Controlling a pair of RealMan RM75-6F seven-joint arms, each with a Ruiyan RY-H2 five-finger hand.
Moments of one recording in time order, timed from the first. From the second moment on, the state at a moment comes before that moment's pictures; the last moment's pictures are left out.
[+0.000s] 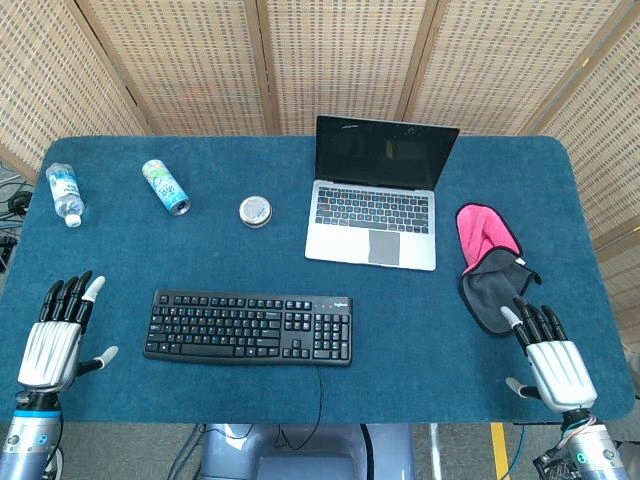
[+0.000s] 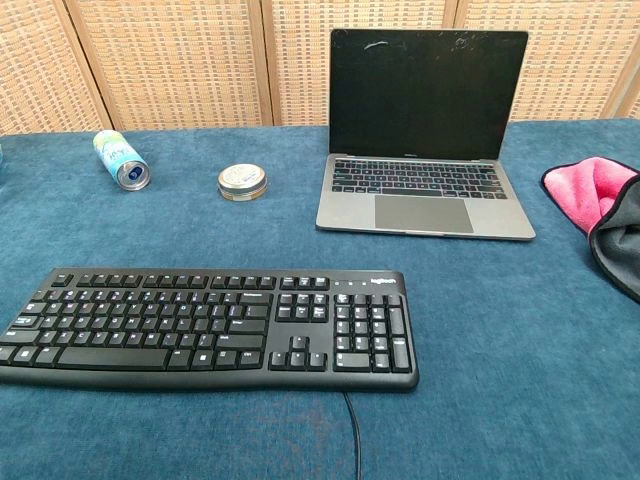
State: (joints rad) left arm -0.11 -1.30 -0.04 -1.64 1.54 1.52 0.25; right arm 0.12 -1.15 -0.02 -1.64 -1.57 1.38 -0.14
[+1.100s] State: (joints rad) left arm -0.11 -1.30 -0.03 -1.65 1.54 1.51 0.25; right arm 0.12 -1.14 -0.02 -1.64 -1.57 1.38 -0.13
